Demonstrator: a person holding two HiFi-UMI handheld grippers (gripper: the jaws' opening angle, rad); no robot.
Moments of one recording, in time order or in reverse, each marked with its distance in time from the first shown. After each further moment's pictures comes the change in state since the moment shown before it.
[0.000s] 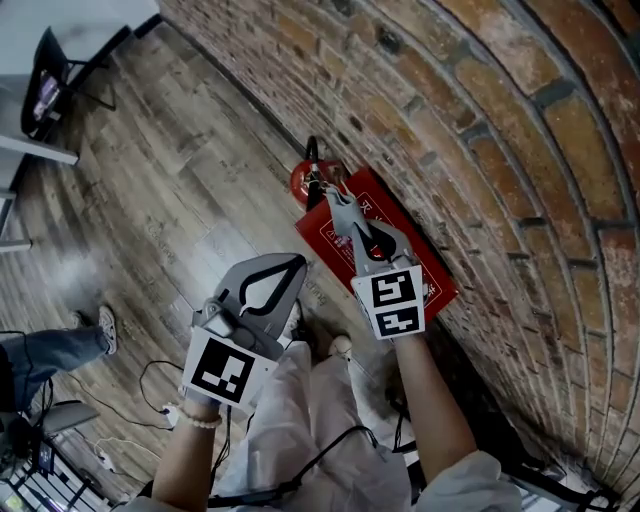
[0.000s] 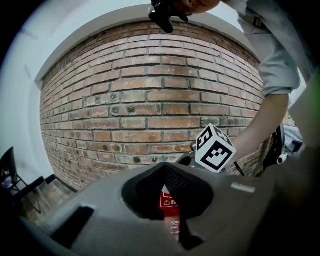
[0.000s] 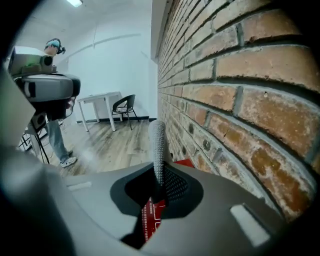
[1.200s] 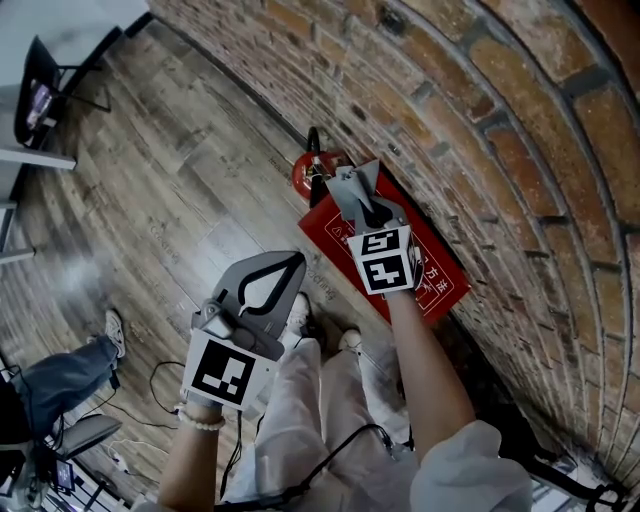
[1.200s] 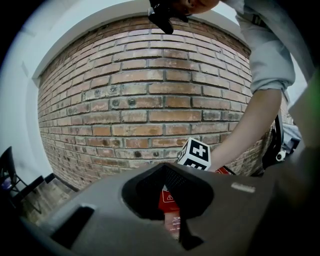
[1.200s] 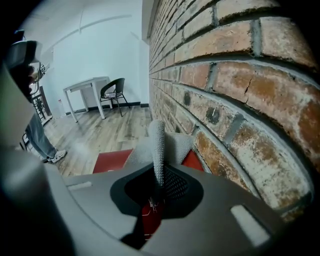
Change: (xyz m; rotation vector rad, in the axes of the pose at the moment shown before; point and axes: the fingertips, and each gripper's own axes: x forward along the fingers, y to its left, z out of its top) left arm 0.009 0.010 -0.021 0.011 0.034 -0.018; right arm 0.073 -0.029 -0.051 0.032 0.174 -0.083
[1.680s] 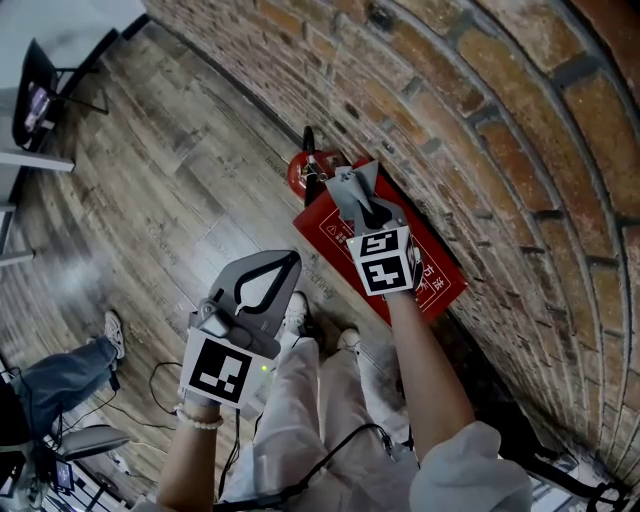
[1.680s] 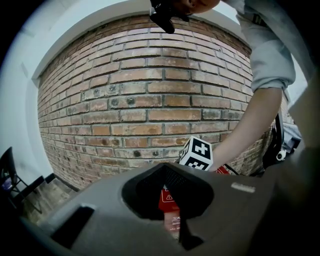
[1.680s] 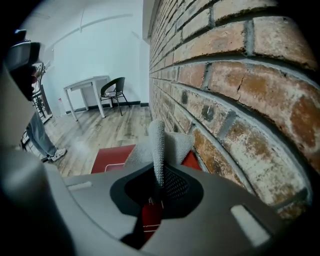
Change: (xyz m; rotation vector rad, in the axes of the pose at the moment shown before) left arm 0.003 -0.004 -0.003 0.001 0.009 0.004; right arm -0.007 -0.006 -0.007 -0.013 0.009 -0.006
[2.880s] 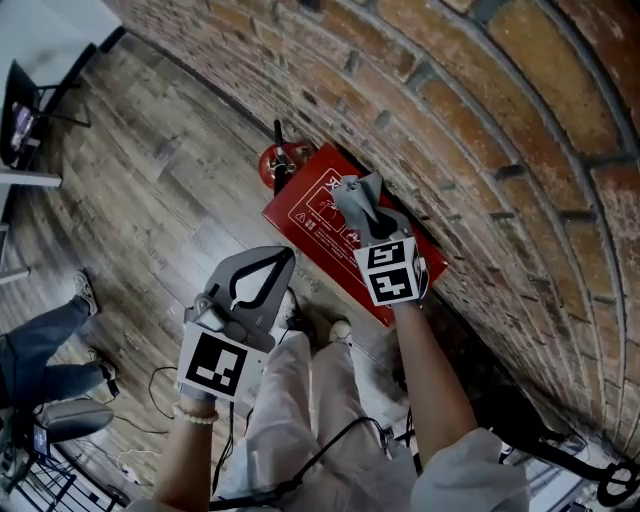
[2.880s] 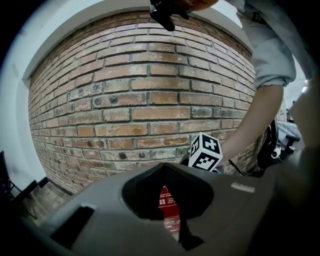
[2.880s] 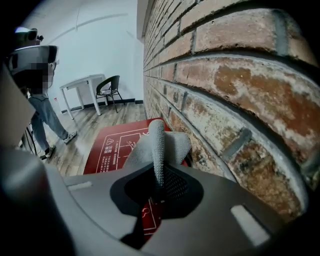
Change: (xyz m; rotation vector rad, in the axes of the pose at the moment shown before) left arm 0.023 -0.043 0.006 0.022 0.004 -0.061; right arm -0.050 -0.036 -0.060 0.032 0.026 -0.049
